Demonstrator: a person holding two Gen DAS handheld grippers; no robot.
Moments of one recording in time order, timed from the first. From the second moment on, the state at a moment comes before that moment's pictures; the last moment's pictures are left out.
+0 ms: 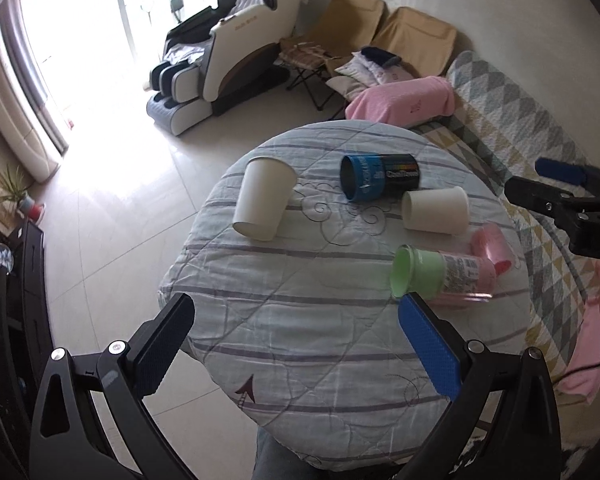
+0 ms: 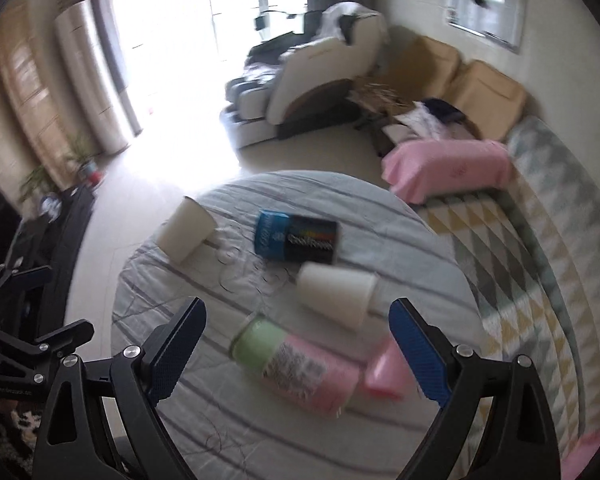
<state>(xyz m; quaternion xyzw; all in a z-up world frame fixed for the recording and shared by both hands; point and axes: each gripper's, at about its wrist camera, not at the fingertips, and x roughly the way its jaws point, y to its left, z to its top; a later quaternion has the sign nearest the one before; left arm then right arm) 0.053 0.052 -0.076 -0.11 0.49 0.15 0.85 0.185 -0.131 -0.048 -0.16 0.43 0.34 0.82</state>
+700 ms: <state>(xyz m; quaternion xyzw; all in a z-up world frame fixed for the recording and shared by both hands) 0.117 0.137 -0.129 -0.16 0.56 0.14 0.80 0.293 0.022 -0.201 -0.52 0.46 0.48 0.54</state>
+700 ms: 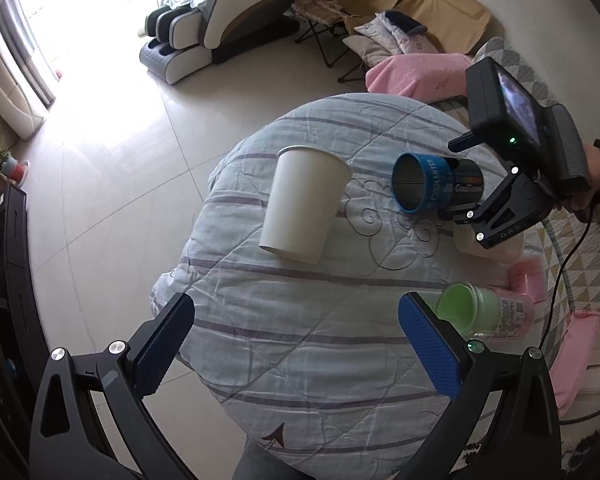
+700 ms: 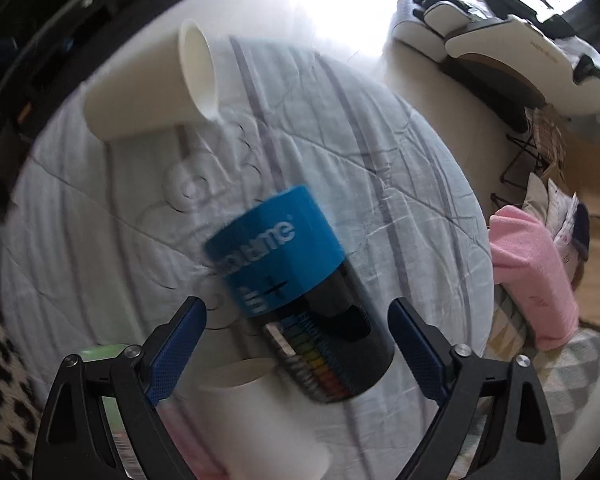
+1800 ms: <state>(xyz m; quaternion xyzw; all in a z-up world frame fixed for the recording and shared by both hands) 0.135 0.129 -0.106 -0.09 0.57 0.04 0.81 0.215 -0.105 -0.085 0.06 0.61 0.34 0.71</state>
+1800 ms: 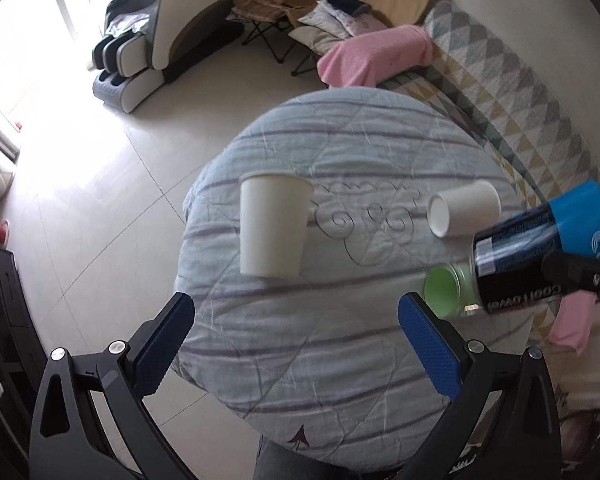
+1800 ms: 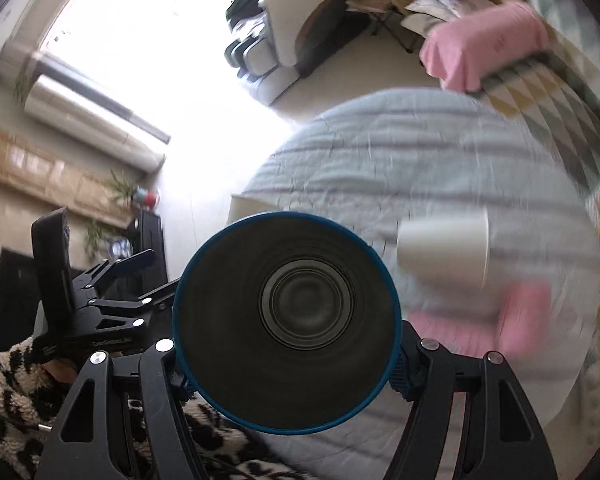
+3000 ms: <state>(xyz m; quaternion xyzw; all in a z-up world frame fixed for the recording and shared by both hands) 0.064 0.068 -0.151 -0.10 0.62 0.04 0.78 0.120 -0.110 -0.213 0.06 0.72 0.26 0.64</state>
